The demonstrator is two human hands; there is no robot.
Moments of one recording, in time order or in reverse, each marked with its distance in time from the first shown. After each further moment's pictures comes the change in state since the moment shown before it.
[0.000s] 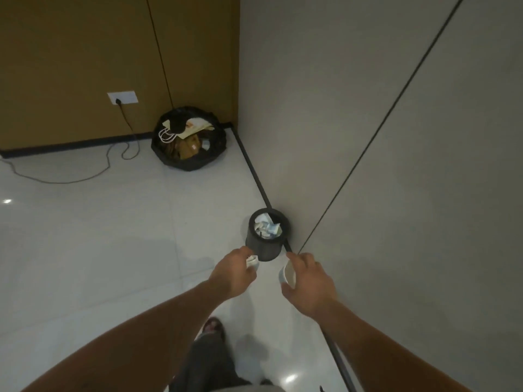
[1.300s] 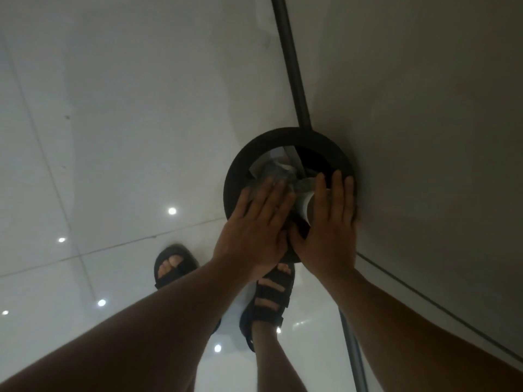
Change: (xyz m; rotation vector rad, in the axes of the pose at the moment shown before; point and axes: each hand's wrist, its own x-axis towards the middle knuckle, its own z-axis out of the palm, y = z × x) left_hand 0.562 -0.260 0.333 0.481 -0.124 0.255; right_hand 0.555 0.218 0.406 -0.075 0.114 0.060
